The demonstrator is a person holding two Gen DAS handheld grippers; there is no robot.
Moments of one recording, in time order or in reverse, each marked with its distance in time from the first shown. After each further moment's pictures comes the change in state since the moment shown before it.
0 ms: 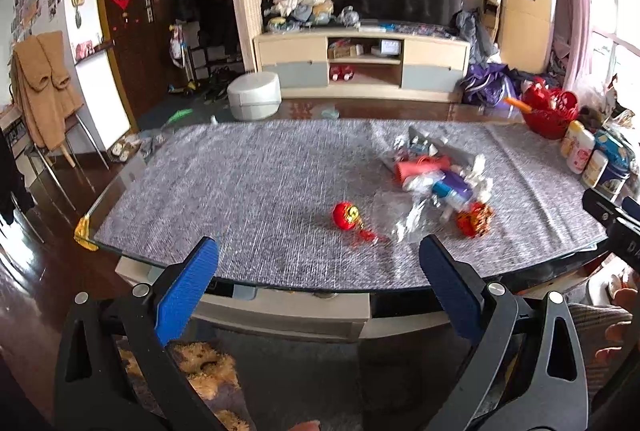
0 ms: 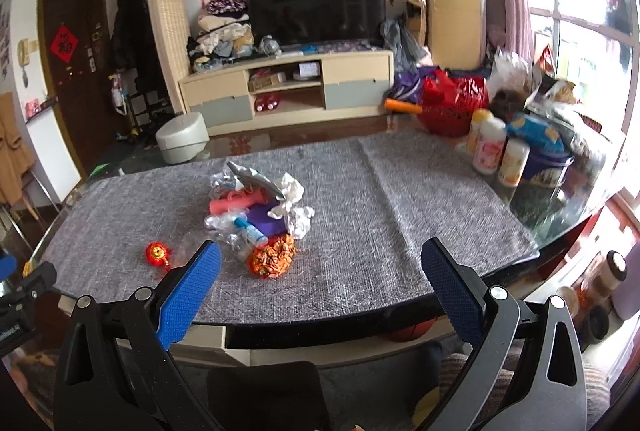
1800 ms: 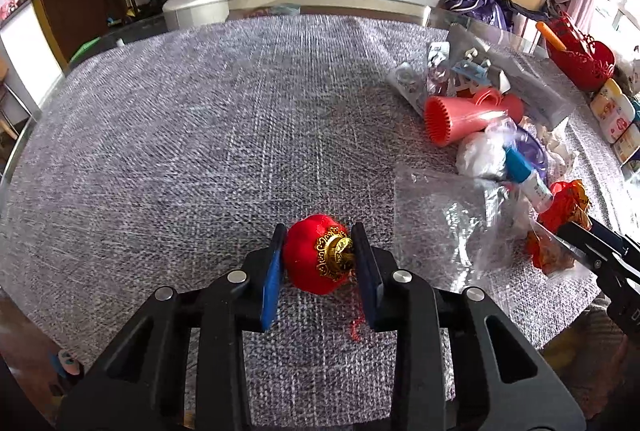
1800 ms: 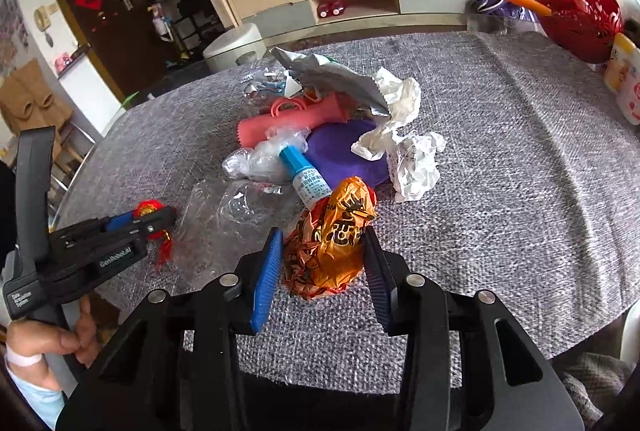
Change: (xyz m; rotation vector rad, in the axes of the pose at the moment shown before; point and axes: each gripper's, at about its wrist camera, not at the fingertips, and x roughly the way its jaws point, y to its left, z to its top) left arm 0.214 -0.015 0.019 0.040 0.315 -0.158; right arm 0.159 0.052 -0.017 -0.051 0.322 0.246
